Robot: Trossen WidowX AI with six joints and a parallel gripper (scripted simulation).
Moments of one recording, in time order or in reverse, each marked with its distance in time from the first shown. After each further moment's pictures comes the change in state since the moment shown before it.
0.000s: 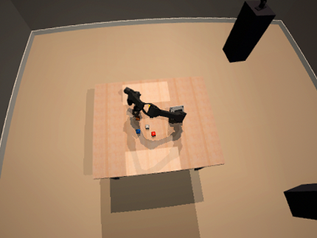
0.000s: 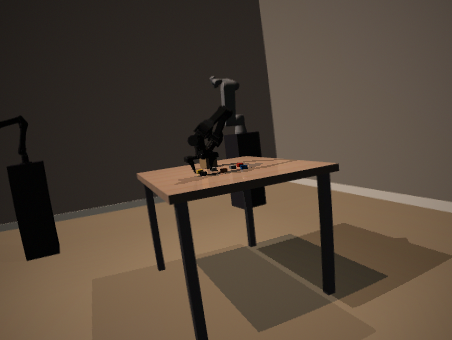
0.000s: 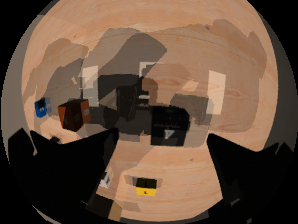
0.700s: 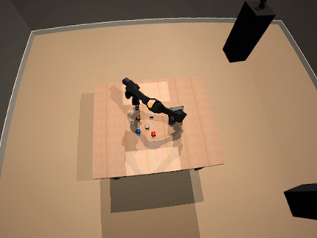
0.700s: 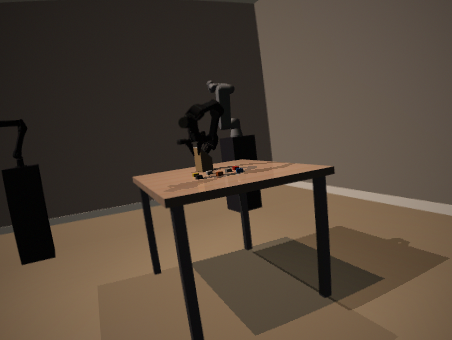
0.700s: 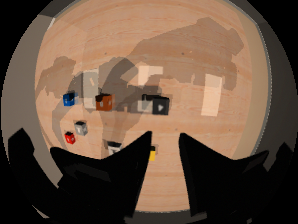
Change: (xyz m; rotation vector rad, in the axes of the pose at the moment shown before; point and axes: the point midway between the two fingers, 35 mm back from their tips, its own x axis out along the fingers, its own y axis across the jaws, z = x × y) arm -0.111 -0.003 0.002 -0.001 -0.028 -0.017
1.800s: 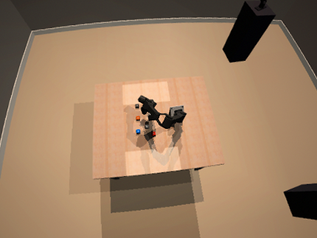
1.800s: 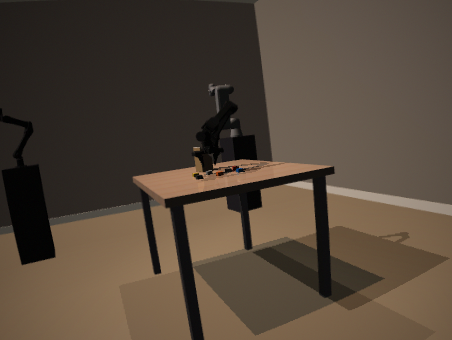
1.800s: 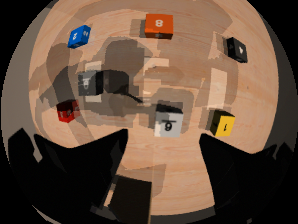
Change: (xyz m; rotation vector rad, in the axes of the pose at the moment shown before) arm 0.080 0.111 -0.120 -0.005 0.035 0.014
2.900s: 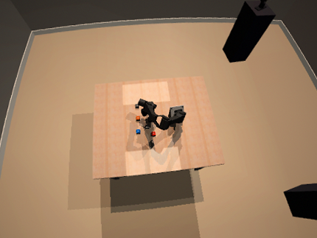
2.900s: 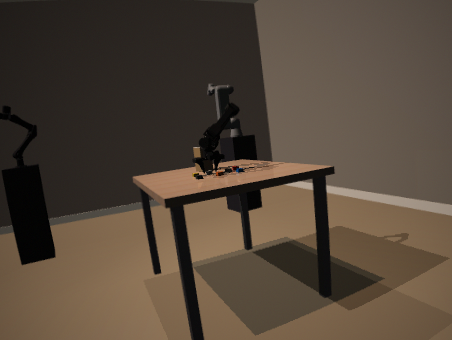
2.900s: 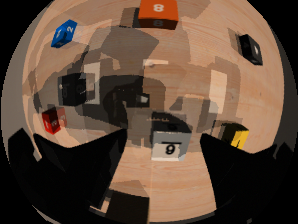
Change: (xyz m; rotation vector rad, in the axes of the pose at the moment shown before) arm 0.040 -0.001 0.002 -0.001 -0.016 -0.002
